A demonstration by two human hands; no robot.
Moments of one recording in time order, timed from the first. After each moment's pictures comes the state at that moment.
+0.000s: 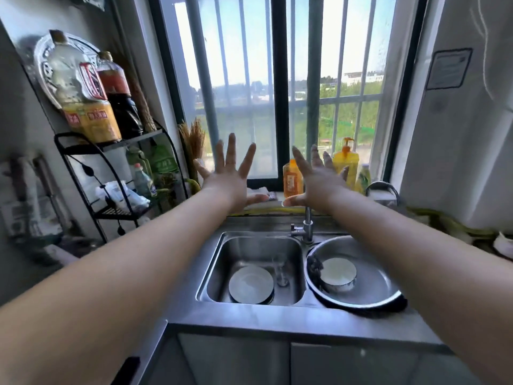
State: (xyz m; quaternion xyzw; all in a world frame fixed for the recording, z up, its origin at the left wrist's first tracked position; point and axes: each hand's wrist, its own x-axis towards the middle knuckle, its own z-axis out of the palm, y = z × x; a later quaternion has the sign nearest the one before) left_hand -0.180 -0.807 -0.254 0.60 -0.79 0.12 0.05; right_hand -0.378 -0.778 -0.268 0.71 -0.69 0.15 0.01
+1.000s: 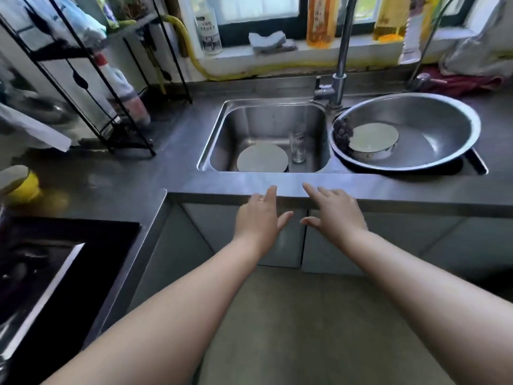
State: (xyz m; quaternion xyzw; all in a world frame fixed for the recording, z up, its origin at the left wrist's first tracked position) left_hand -0.164 -0.719 -0.655 0.60 -0.79 0.00 0.11; right_hand -0.338 -0.705 -0.654 0.72 -0.69 0.06 -0.06
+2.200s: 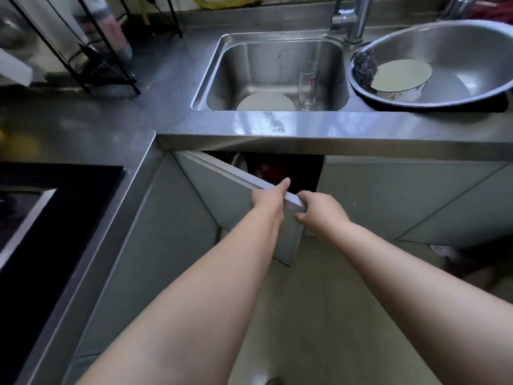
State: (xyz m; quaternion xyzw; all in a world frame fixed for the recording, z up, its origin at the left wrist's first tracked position) left_hand -0.171 -0.712 -0.753 0.70 -0.16 -0.59 0.37; right_hand -0.273 -0.668 -0.749 0.64 -0.71 0.06 -0.27
